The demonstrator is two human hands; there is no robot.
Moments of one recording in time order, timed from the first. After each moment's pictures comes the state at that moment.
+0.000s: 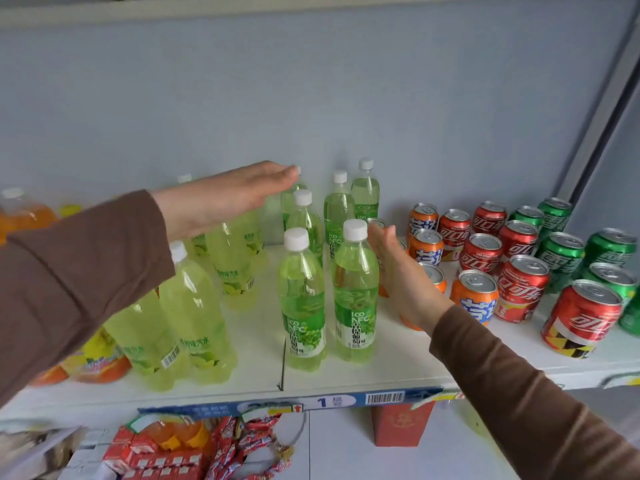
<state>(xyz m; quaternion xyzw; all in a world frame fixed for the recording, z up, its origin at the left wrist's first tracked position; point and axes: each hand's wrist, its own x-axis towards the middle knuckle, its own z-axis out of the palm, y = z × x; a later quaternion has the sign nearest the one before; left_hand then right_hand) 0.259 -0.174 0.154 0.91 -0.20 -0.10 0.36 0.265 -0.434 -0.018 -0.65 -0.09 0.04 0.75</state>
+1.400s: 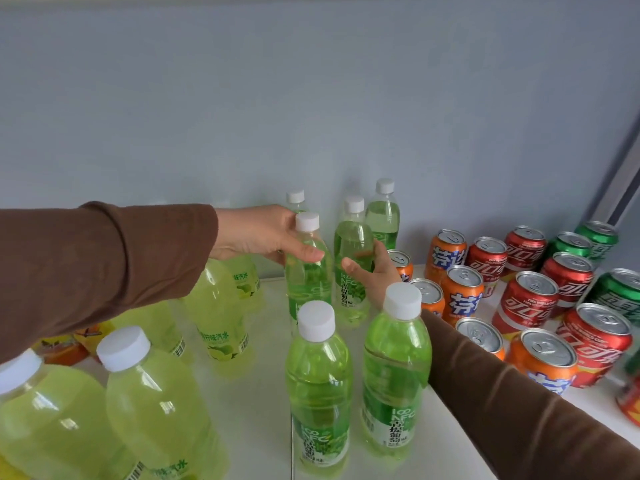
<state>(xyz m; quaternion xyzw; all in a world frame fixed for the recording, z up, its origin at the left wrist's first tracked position) 0.401 -0.186 0.118 0.88 -0.22 -0.23 0.35 0.407 -0.400 -0.038 -0.78 -0.02 -0.10 0.62</state>
